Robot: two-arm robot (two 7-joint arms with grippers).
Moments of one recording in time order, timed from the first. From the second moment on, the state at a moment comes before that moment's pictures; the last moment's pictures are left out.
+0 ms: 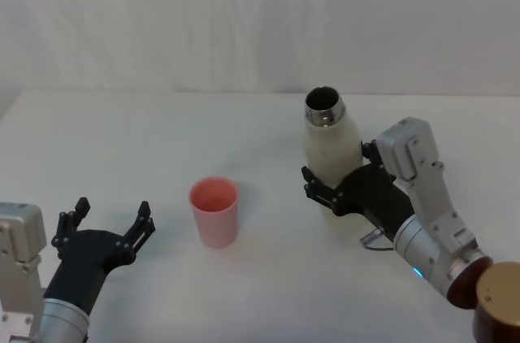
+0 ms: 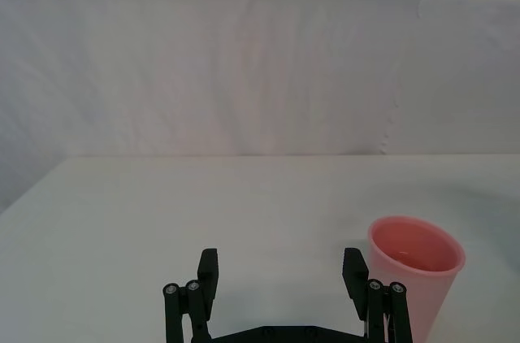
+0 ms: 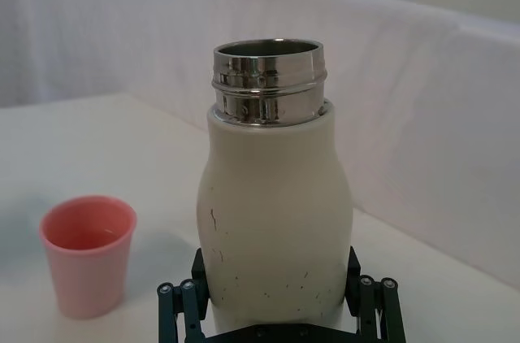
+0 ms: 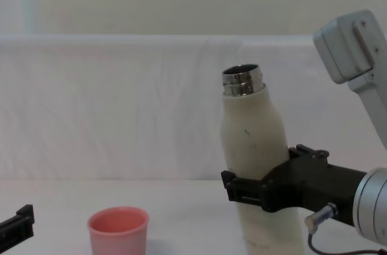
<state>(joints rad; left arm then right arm) 0.27 0.24 0.04 -1.85 -0.25 -0.02 -0.02 0.15 0.21 -0.40 -1.67 0.00 0.13 0.20</state>
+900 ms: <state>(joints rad) 0.27 0.24 0.04 -1.85 -0.25 -0.02 -0.02 0.25 0.25 -0.52 -1.63 -0.41 0.18 0.18</state>
